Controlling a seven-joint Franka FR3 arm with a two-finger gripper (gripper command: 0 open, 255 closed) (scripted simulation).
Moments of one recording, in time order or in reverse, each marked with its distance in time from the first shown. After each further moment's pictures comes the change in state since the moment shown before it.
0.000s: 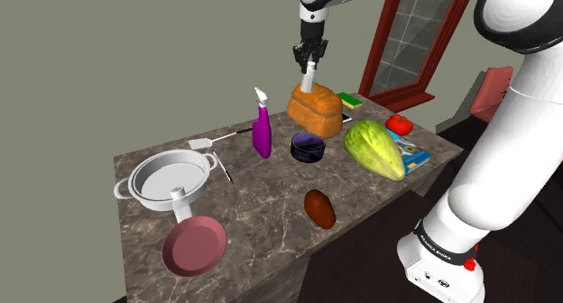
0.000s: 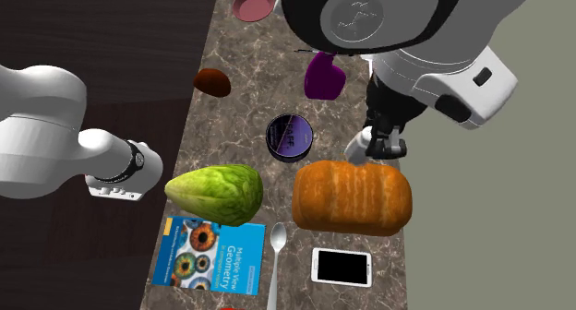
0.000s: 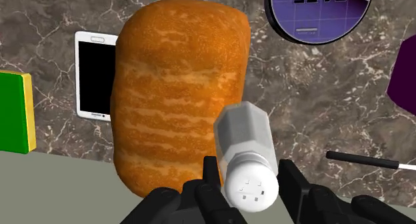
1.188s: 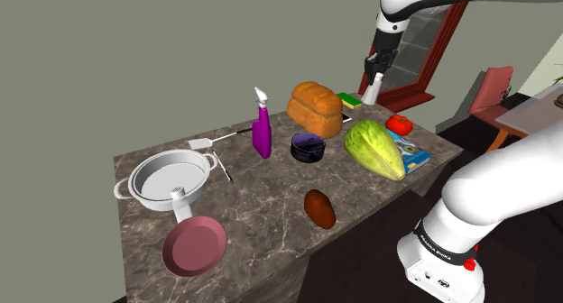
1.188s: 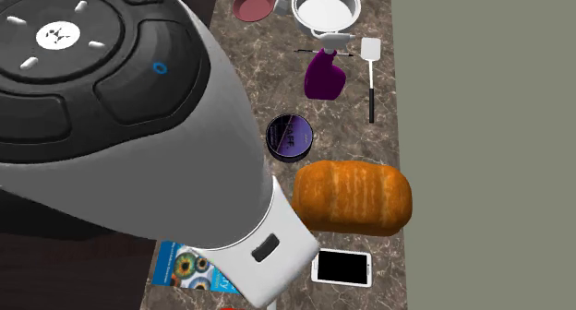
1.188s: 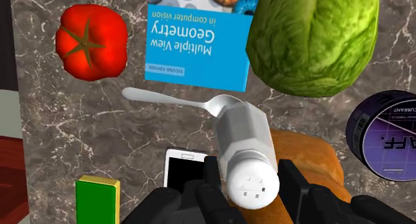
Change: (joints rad) arm -0.140 -0.513 -0.164 -0.566 -0.064 0.088 -0.264
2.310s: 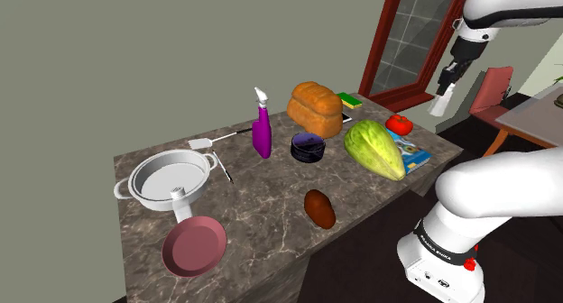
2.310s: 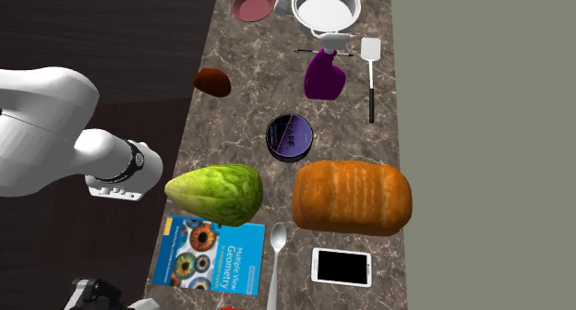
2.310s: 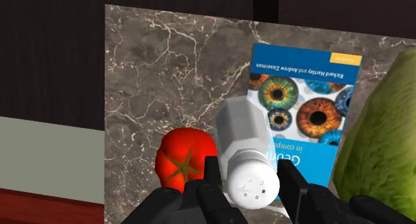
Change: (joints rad) arm -0.187 -0.301 -0.256 -0.172 -0.177 -0.062 -0.346
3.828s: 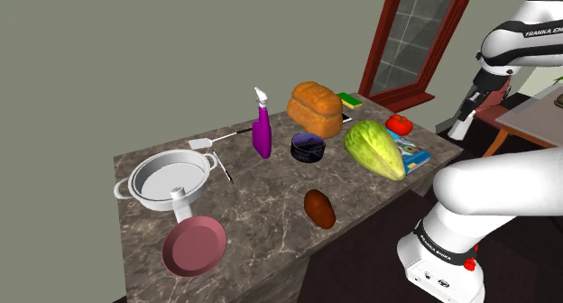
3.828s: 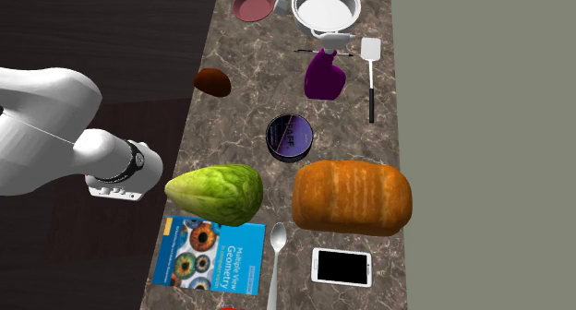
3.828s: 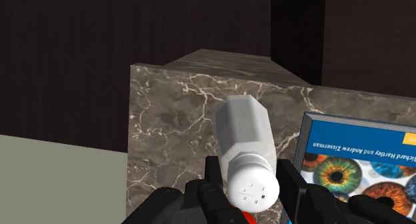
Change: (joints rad) arm -0.086 -0.003 -0.231 -0.133 -0.146 0.183 -0.170
